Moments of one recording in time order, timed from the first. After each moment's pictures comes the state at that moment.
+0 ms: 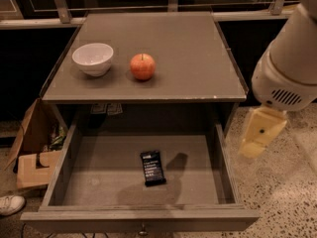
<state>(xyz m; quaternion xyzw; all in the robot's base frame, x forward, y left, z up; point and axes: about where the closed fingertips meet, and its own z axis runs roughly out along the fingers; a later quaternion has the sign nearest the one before) 0.407 -0.192 0.932 -0.53 0.84 -0.07 0.13</state>
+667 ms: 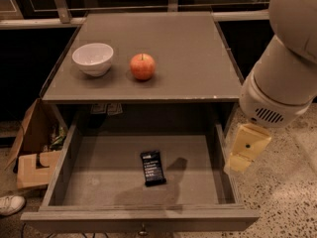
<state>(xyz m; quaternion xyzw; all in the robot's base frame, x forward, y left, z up) 0.396 -0.179 0.906 -0.51 0.85 -0.07 0.12</state>
